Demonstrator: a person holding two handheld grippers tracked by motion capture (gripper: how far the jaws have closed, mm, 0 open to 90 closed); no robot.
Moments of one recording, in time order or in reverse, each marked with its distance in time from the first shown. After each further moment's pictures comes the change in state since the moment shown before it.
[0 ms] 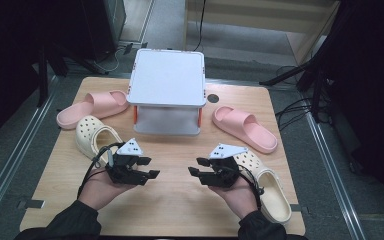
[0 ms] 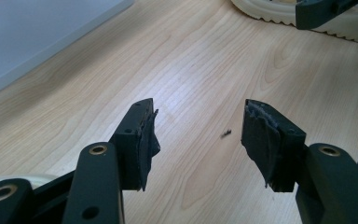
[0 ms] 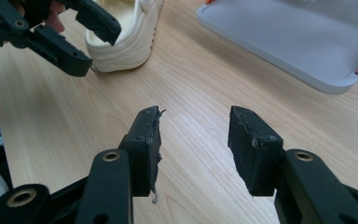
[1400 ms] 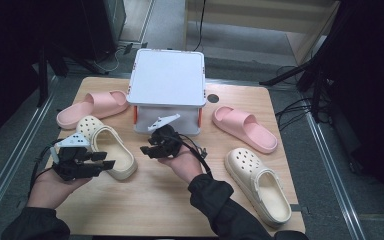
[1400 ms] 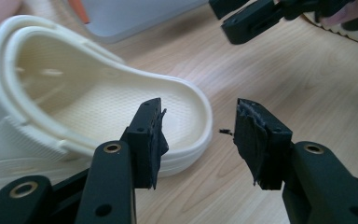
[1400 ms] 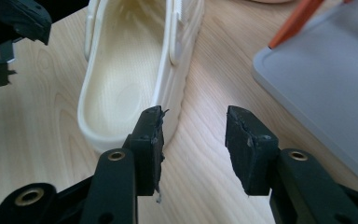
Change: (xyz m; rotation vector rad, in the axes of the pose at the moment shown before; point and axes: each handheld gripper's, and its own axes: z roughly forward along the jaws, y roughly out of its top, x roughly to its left) left arm 0.063 -0.050 -0.082 -0.056 0.125 -0.190; right arm 0.028 0.094 0.138 0.127 0.086 -0.097
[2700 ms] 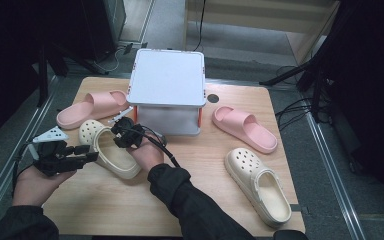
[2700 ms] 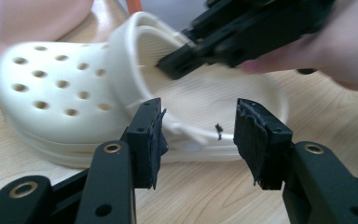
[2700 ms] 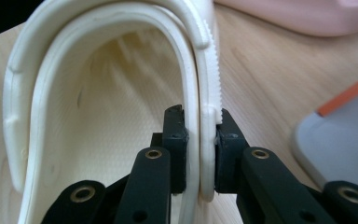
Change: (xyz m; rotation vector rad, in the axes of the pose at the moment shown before) left arm 0.028 -0.007 -0.023 -0.075 0.074 -0.057; right arm 0.026 0.057 0.089 0.093 -0.084 -0.042
